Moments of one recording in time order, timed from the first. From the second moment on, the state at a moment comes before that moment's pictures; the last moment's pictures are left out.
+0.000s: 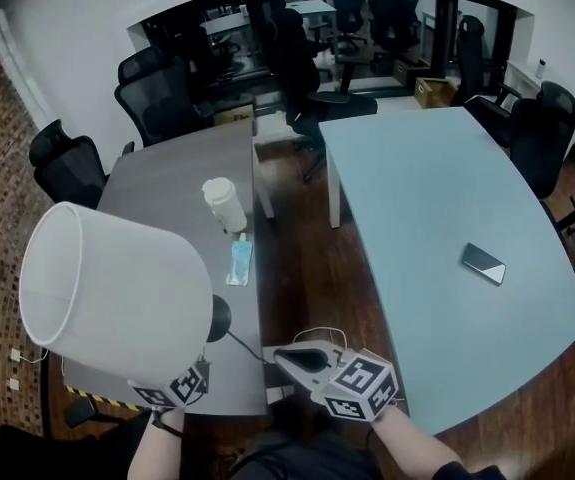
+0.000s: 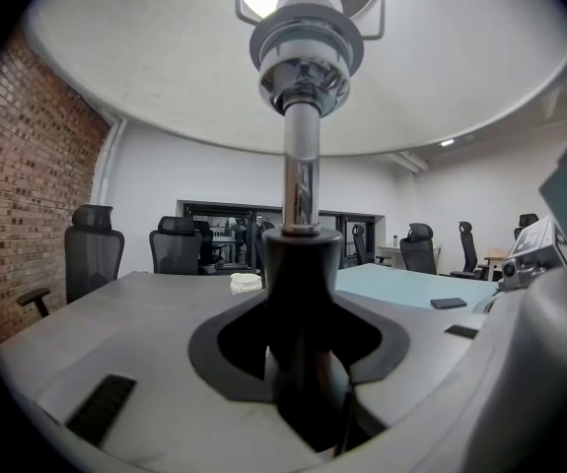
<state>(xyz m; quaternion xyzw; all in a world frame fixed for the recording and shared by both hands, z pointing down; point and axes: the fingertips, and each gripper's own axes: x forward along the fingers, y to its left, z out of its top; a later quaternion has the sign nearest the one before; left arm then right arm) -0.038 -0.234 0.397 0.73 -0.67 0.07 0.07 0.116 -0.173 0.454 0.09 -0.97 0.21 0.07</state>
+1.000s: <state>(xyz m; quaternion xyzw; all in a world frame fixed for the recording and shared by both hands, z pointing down) -0.088 -0.299 0.533 0.74 -0.65 0.12 0.10 0.062 -0.204 0.482 0.13 -0.95 0.23 0.14</state>
